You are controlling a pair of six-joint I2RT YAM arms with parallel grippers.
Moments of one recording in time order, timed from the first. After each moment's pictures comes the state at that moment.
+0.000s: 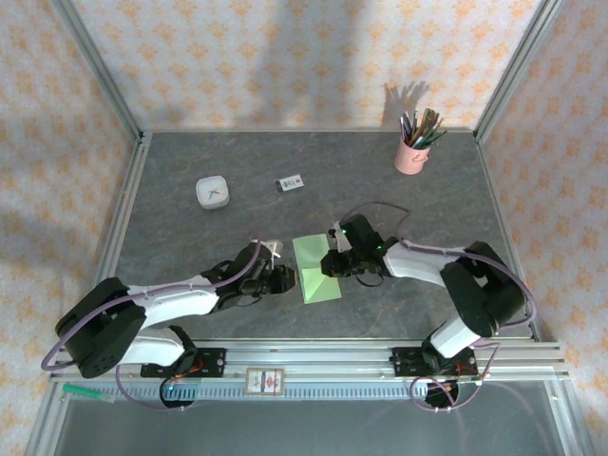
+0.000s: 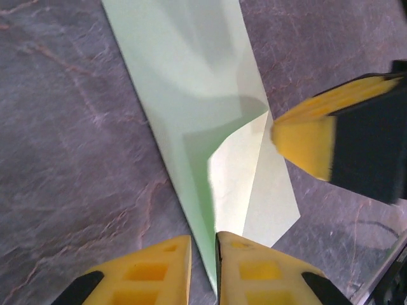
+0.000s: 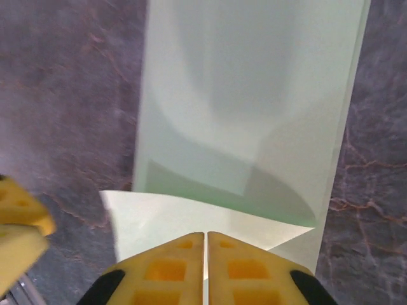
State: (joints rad) left arm -0.74 1.32 0.45 0.11 0.17 -0.83; right arm 0.64 1.52 0.71 -0.14 -0.39 0.55
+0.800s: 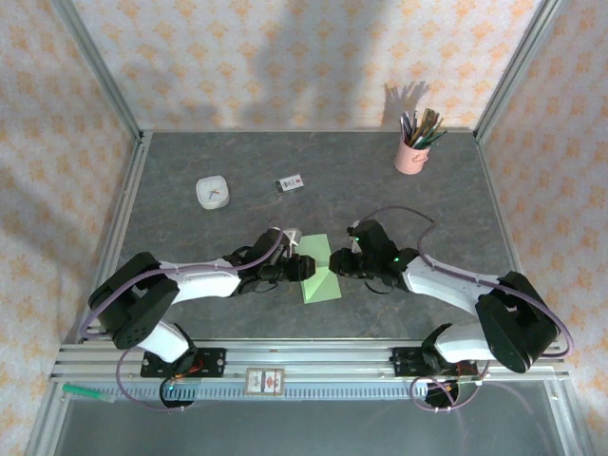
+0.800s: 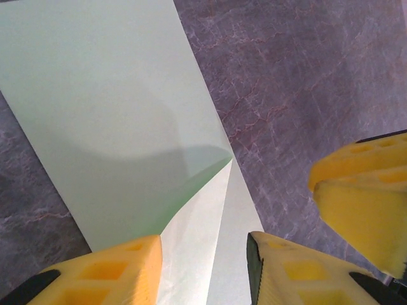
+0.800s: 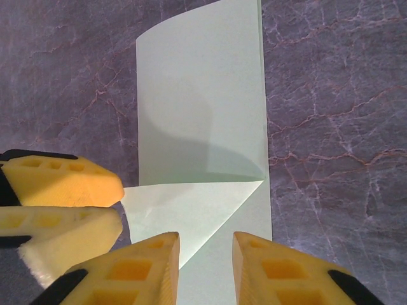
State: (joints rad) left arm -0.74 1.53 0.61 0.17 0.20 -0.78; right arm 0.66 1.32 0.60 -0.16 -0.24 0.73
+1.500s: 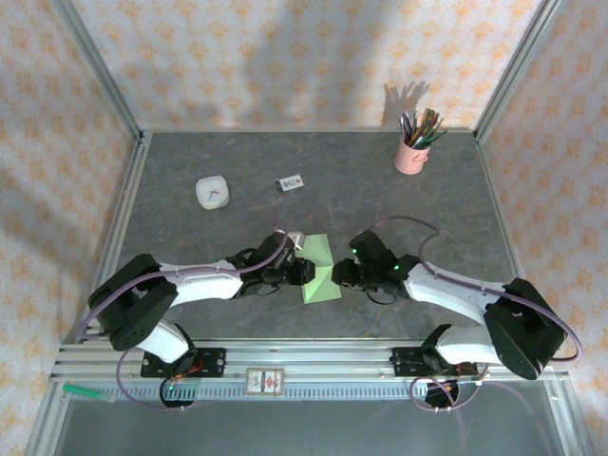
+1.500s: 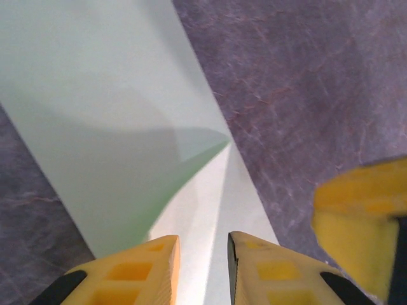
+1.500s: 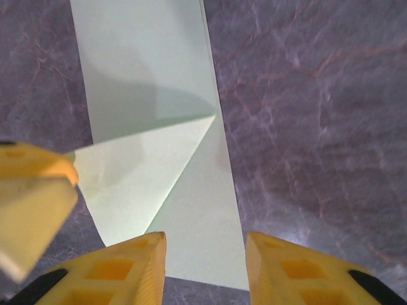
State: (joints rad) left arm -0.77 1.52 0.63 0.12 0.16 -0.75; right arm 0.75 1.26 0.56 -0.28 -0.15 0.88
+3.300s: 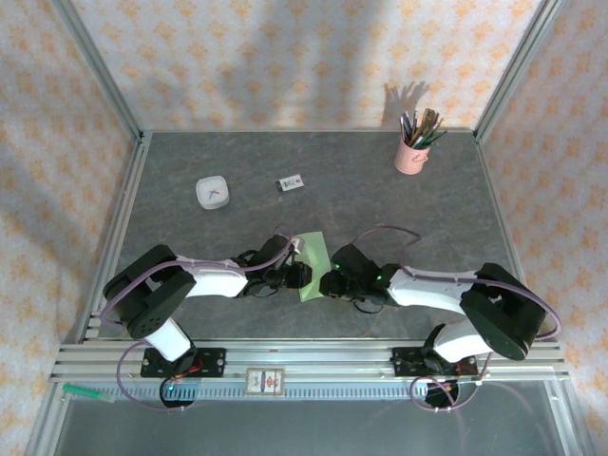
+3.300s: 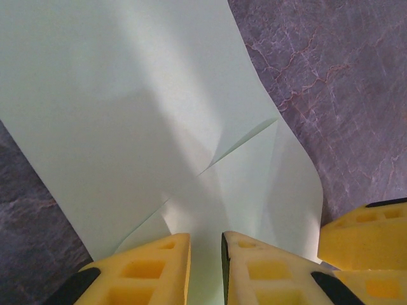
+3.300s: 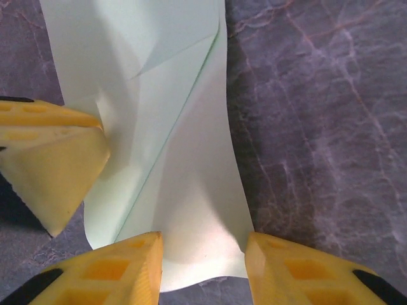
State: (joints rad) left arm -0.76 1.61 0.60 0.18 0.19 -0.72; right arm 0.87 1.40 0.55 -0.13 -0.10 0.97
